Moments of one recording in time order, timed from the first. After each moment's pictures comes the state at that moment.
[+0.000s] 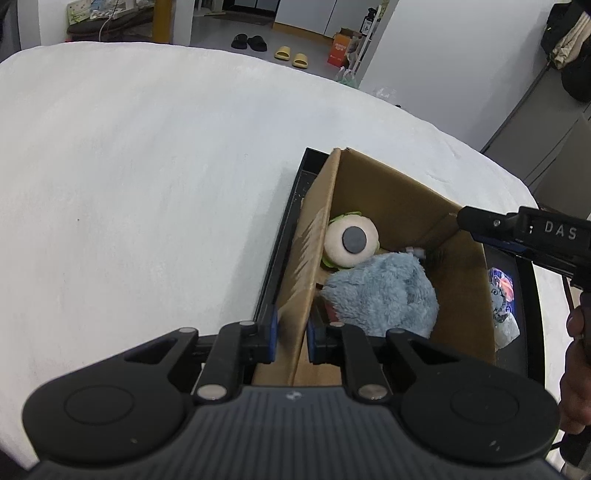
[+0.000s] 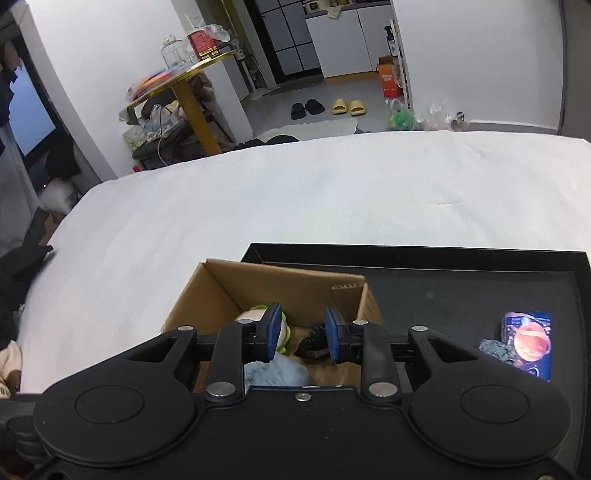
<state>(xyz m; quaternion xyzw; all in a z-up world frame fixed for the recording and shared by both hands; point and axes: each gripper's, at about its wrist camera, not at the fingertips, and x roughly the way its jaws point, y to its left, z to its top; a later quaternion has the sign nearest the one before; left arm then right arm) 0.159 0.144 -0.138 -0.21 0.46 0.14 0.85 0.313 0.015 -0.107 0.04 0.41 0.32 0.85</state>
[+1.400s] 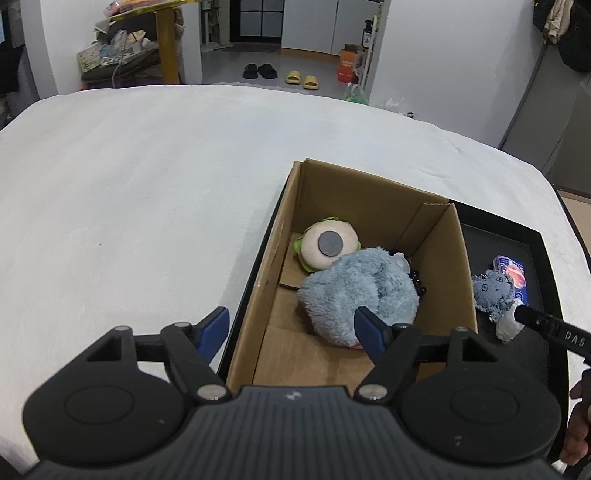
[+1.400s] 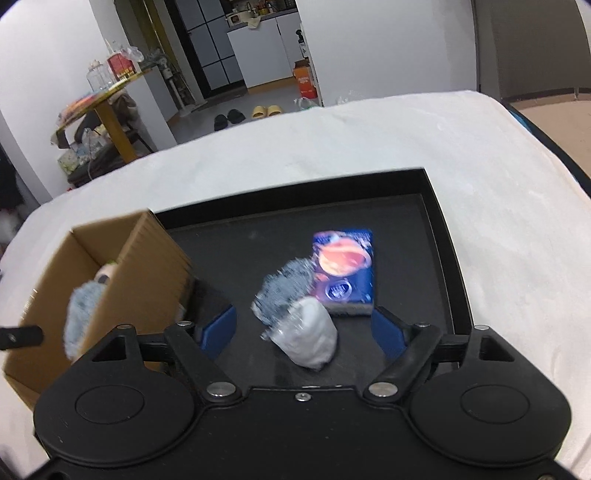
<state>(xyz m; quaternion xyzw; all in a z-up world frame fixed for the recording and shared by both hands) 0.161 0.086 -0.120 -0.13 0.44 0.18 0.87 0.287 -0.126 -0.171 0.06 0.41 0.21 0.88</state>
